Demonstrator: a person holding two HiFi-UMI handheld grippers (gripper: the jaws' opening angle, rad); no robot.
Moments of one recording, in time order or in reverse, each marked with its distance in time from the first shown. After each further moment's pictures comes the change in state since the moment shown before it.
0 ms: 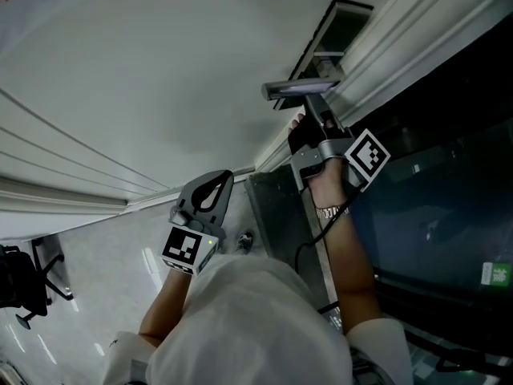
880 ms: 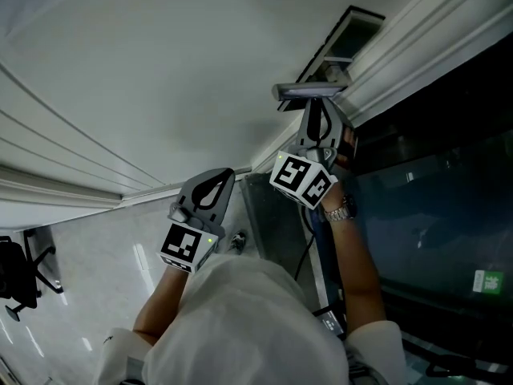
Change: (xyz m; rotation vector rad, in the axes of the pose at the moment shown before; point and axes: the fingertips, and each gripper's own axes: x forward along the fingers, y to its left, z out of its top) left arm -0.004 0.002 0.006 -0.008 -0.020 0.006; right arm 0.000 0.012 -0.020 -2.228 0.051 -0.587
